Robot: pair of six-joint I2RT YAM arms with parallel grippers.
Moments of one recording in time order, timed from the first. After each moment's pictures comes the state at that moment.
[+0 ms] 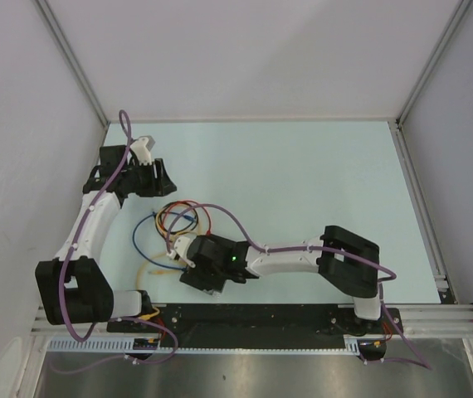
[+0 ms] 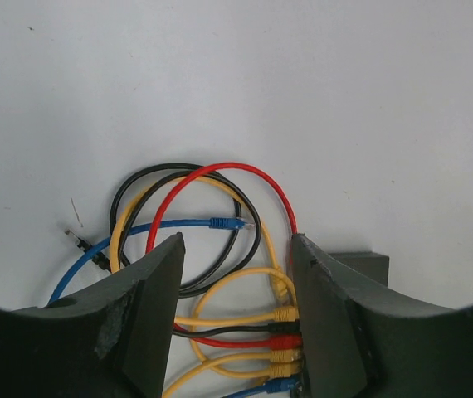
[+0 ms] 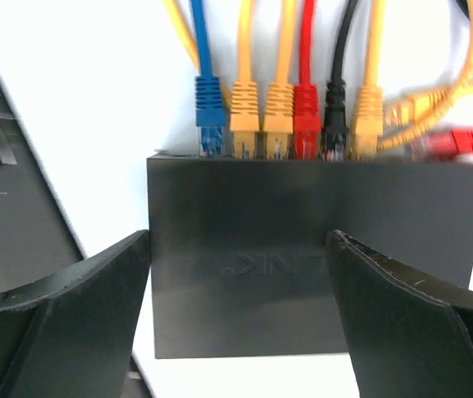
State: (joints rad) left arm 0.06 1.31 1.04 -0.53 0.48 -0.03; right arm 1.33 1.92 1.27 -0.22 0.11 0.01
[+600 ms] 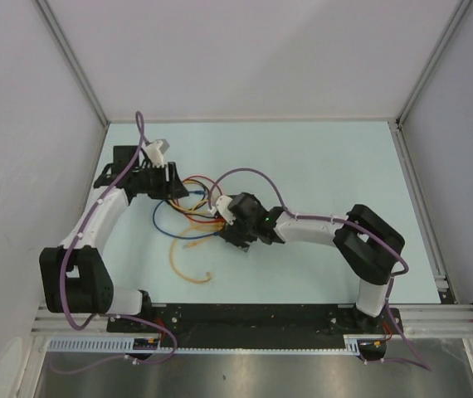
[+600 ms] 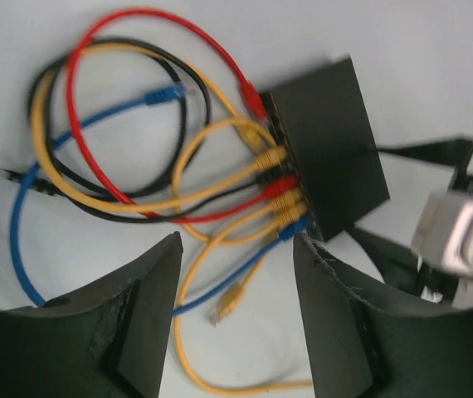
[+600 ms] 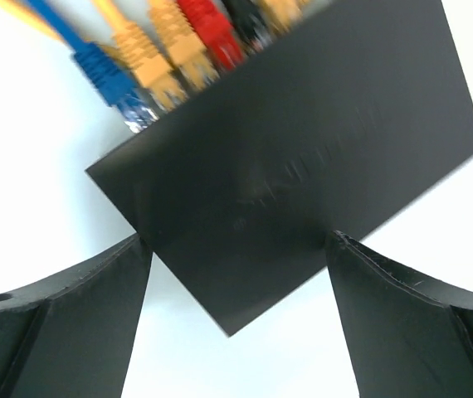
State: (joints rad) left arm 0.01 1.37 1.04 -0.53 0.55 -0.03; right arm 0.98 1.82 1.11 -0.18 0.13 -0.22
